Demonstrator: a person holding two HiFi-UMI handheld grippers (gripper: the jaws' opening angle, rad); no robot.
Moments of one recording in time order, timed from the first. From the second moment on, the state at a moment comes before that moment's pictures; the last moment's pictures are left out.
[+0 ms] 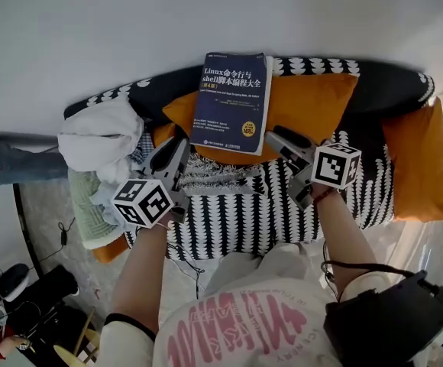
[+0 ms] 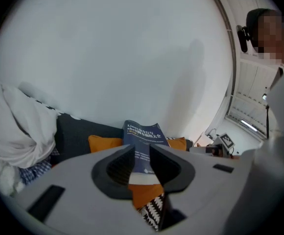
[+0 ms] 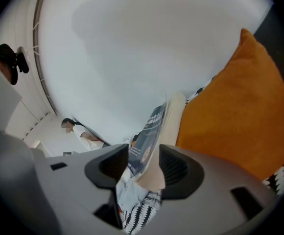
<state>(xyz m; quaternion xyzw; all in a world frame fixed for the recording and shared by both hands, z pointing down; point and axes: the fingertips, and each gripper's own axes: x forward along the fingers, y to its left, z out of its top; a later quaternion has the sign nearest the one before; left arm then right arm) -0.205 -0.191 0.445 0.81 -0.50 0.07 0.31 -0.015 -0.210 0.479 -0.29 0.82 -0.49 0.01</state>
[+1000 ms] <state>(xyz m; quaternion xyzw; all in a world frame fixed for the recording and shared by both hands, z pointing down) -0.196 -0.217 0.508 0.73 -0.30 0.02 0.62 -0.055 -0.202 0.508 -0.13 0.74 -0.66 0.08</state>
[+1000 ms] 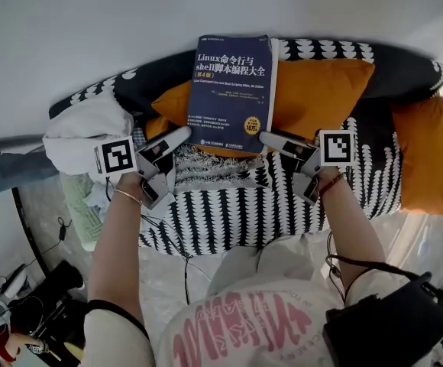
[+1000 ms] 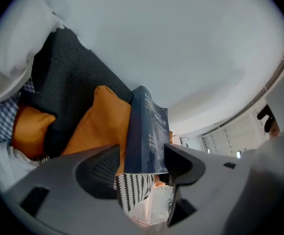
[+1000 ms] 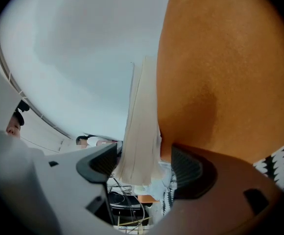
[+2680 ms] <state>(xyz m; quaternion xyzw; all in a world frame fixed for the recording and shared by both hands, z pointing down) -0.164 -0.212 0.524 0.66 -0.22 -0.13 0.71 -0.079 -0.201 0.511 -0.10 0.71 -0.69 0.13</state>
